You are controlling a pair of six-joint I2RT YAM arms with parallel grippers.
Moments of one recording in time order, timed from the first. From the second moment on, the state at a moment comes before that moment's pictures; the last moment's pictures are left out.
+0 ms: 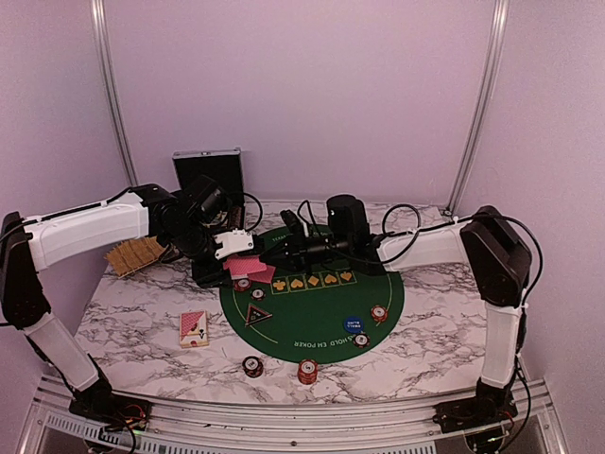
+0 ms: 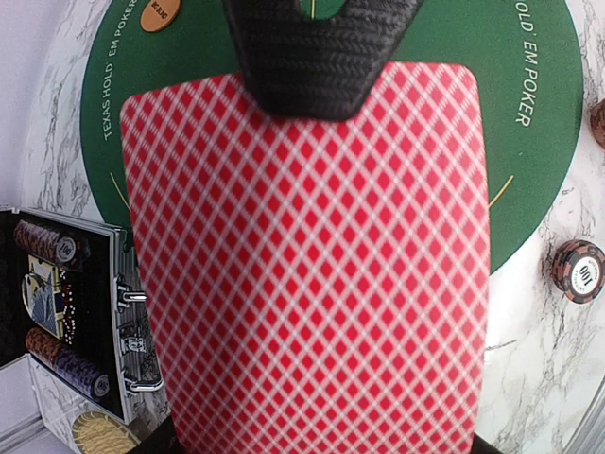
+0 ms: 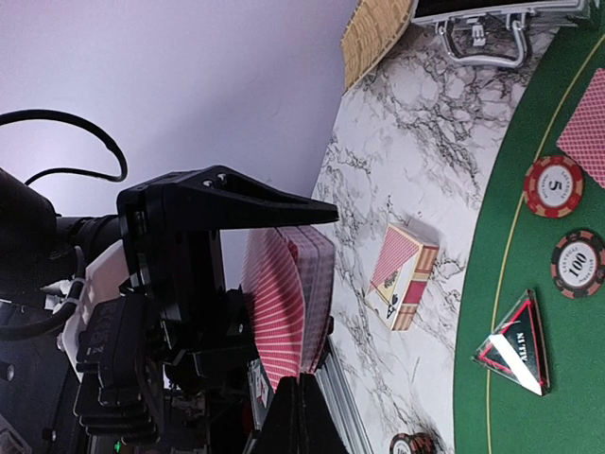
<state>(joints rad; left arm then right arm) -0.70 1.61 1.35 -0.87 0.03 0.67 0.76 2.01 1.30 0.44 -0.86 1.09</state>
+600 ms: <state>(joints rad) -0.70 1.61 1.35 -0.87 0.02 0.68 0.64 1.83 1.02 0.44 -0.86 1.09</state>
